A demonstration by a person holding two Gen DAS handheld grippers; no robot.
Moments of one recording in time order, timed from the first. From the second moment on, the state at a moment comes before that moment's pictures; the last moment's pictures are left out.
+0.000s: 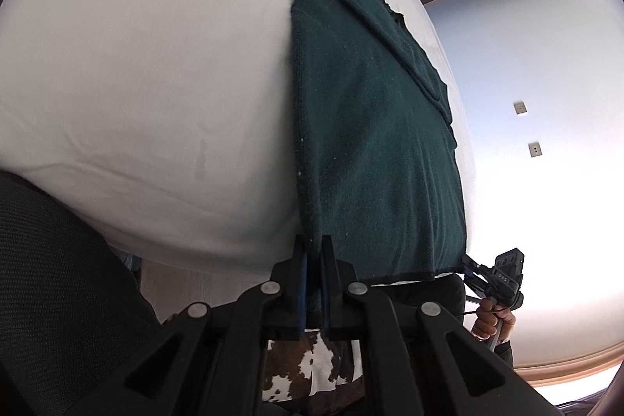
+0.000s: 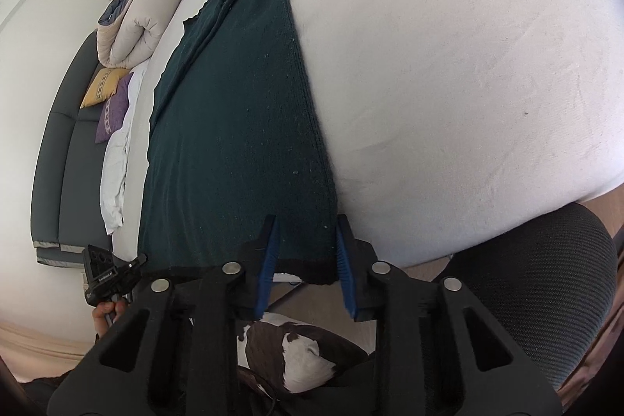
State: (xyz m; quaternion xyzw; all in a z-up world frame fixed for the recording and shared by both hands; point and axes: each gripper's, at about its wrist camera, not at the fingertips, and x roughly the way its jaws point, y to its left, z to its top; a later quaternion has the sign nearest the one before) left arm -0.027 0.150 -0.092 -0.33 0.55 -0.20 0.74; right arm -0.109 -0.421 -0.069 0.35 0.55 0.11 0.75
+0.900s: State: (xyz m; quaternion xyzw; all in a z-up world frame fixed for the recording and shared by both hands) left arm 0.030 0.180 -0.014 -0.48 0.39 -0.26 0.74; right arm -0.025 -0.401 0.032 0.40 0.43 0.19 0.78
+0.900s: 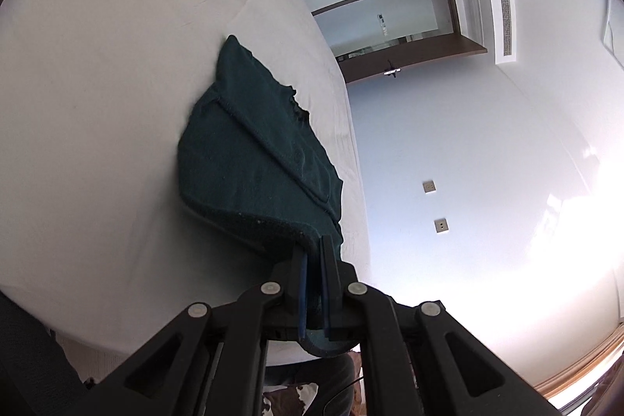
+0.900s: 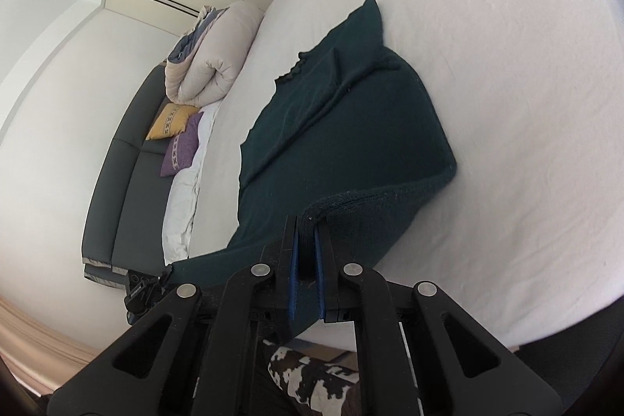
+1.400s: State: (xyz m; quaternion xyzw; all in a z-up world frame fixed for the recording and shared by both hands) left arm 0.206 0.179 -0.006 -0.48 0.37 -0.23 0.76; right arm 0.184 -0.407 0.040 0.42 0.40 0.14 0.80
